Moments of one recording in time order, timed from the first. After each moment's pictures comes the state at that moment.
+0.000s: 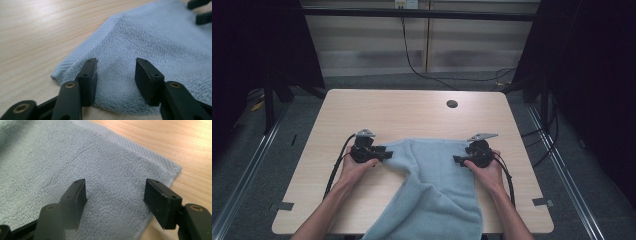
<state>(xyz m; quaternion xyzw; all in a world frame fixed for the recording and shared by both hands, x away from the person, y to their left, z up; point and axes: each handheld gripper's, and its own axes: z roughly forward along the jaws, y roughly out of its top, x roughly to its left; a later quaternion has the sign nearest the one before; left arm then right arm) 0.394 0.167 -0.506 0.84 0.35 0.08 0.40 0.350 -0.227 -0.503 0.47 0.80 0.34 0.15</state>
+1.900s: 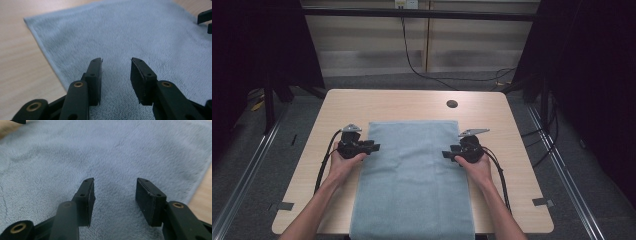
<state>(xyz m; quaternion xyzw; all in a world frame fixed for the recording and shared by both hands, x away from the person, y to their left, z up) 0.407 0.206 -0.504 0.80 0.41 0.06 0.44 0.366 -0.201 -0.502 0.45 0.79 0.40 0.09</state>
